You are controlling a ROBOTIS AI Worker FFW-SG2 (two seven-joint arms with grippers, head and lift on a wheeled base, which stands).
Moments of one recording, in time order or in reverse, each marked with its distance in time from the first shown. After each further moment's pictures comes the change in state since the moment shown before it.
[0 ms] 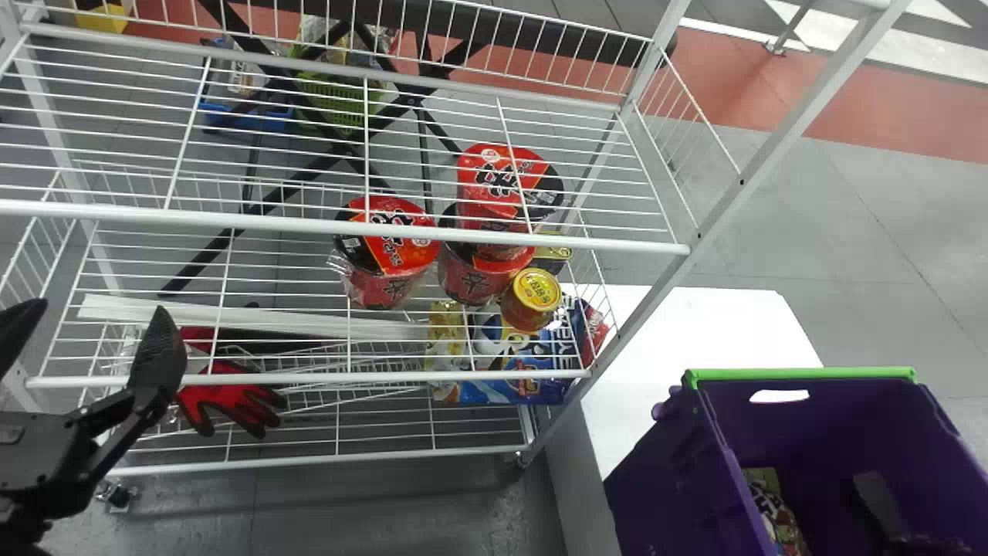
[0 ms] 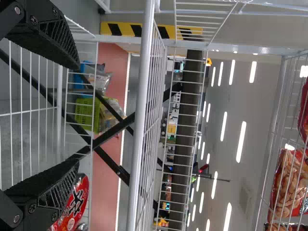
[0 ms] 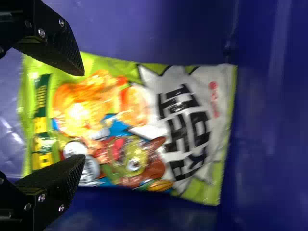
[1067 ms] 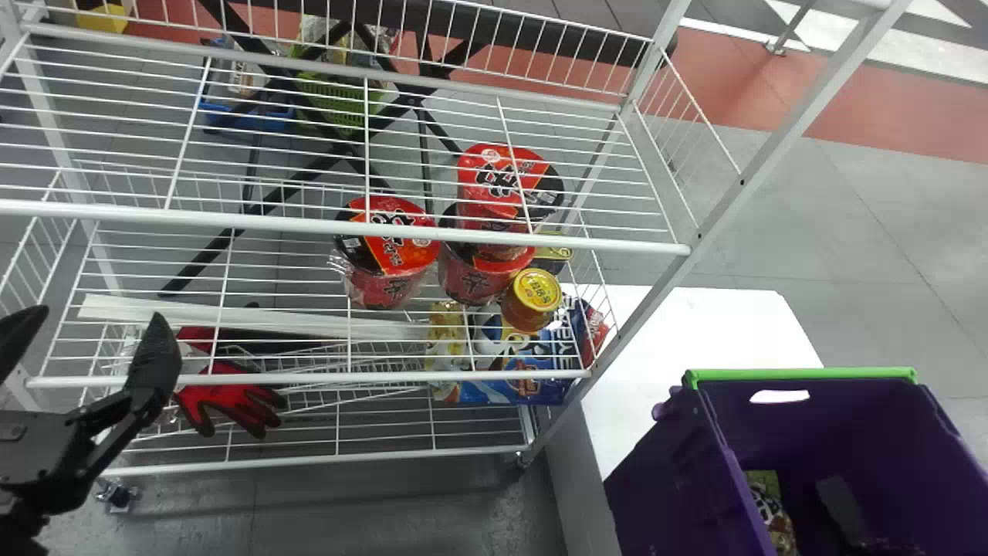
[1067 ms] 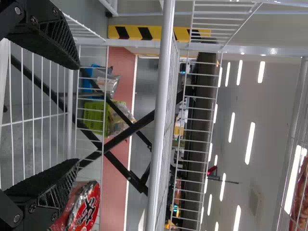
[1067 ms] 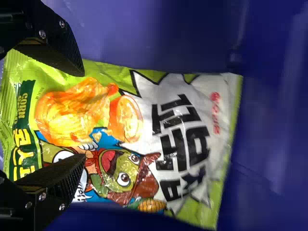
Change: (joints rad) left arm -0.033 0.007 0.012 0.064 0.014 -0.001 -0.010; right arm -0.013 0.061 0.027 0.022 0.028 -0.036 -0.084
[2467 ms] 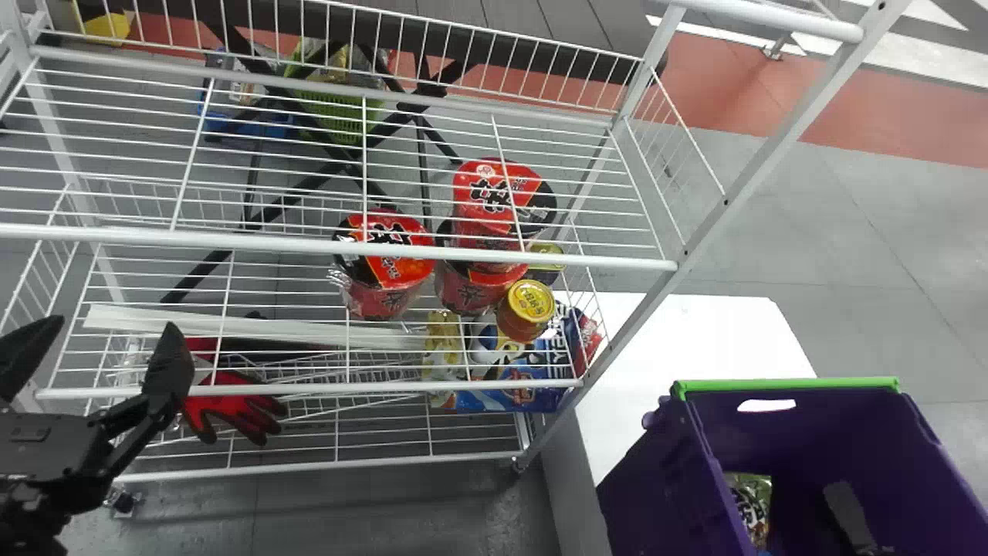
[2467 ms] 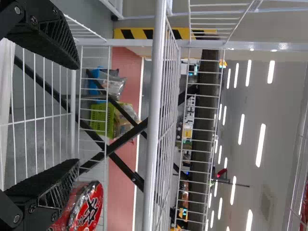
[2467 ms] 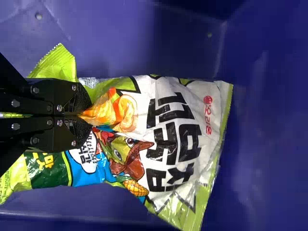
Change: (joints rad) left arm -0.022 -0.010 -0.032 0.020 -0.024 0.044 0.040; right arm 0.100 0.024 -0.027 -0.122 -0.097 -0.069 0.068
